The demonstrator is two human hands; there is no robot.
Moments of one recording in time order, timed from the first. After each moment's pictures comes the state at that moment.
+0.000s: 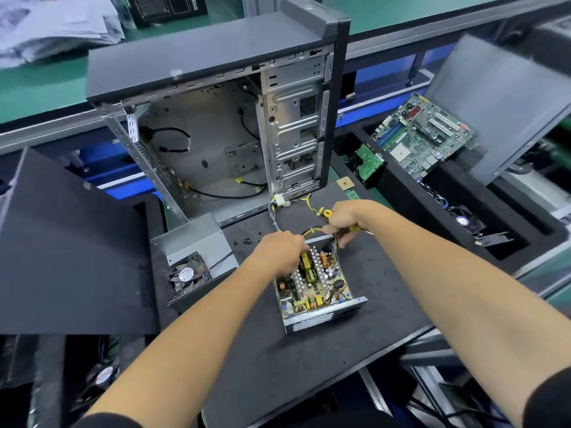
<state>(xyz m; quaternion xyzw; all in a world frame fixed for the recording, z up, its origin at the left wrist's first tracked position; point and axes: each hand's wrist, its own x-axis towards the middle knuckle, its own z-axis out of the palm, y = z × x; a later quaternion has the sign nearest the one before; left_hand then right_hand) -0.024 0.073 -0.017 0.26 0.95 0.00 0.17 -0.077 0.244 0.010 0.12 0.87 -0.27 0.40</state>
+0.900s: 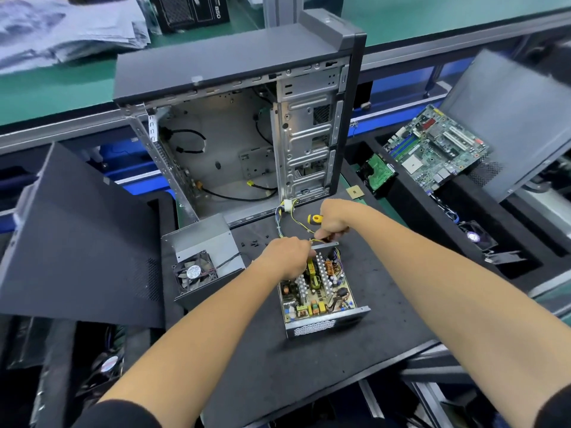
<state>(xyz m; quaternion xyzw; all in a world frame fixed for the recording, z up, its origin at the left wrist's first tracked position) -0.024 0.076 -0.017 0.23 0.95 0.01 0.19 -0.081 0.211 0.039 -0.03 0.93 -0.07 0.35</state>
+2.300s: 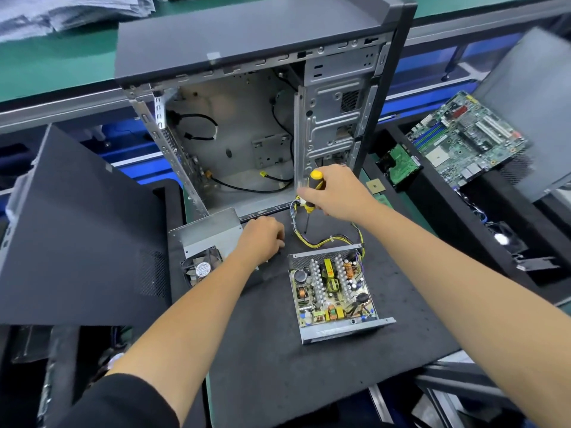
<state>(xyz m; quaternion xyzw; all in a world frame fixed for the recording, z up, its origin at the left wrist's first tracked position) -0.071 0.000 -0.051 0.14 0.98 0.09 0.12 -0.082 0.178 0.057 -0.11 0.92 -0.38 0.06</state>
